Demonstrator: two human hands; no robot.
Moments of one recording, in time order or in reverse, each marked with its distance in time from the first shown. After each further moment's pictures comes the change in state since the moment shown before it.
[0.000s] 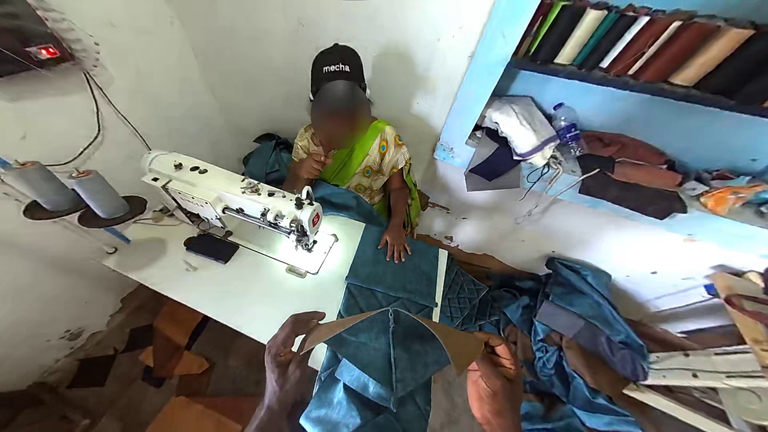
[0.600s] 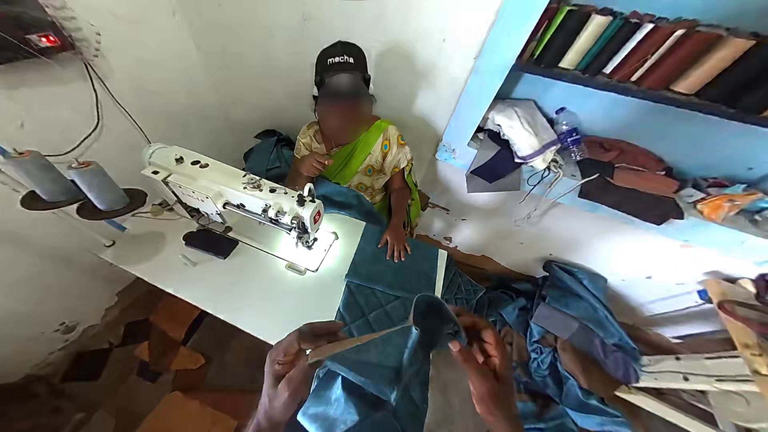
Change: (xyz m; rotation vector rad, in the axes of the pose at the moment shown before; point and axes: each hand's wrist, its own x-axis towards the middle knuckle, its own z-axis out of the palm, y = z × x) left_hand -0.002 0.031 0.003 -0.436 -0.153 -0.035; right_hand 0.015 -0.026 0.020 -0.255 -0.365 -0.070
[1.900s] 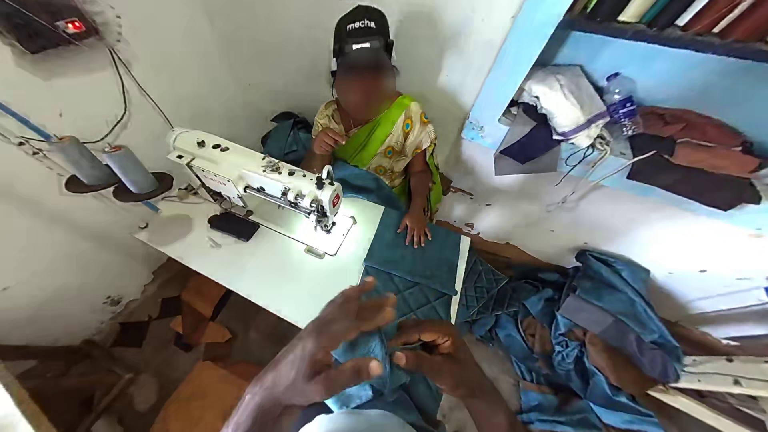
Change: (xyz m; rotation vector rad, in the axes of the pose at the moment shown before) left_hand 0.044 0.069 0.009 0.450 -0.414 -0.072; right_hand 0.020 -0.027 0.084 0.379 -0.634 0.003
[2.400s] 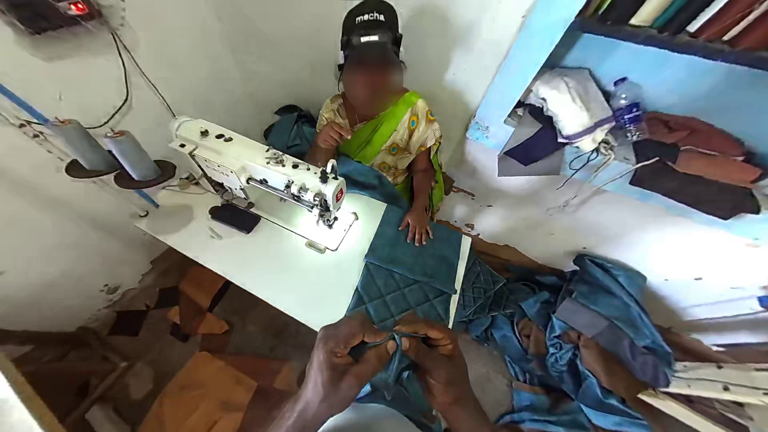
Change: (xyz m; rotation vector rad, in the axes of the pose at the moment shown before) left_hand -0.011 -0.009 0.056 -0.120 0.391 -0.023; right_hand -0.016 0.019 0.029 0.168 0.352 0.014
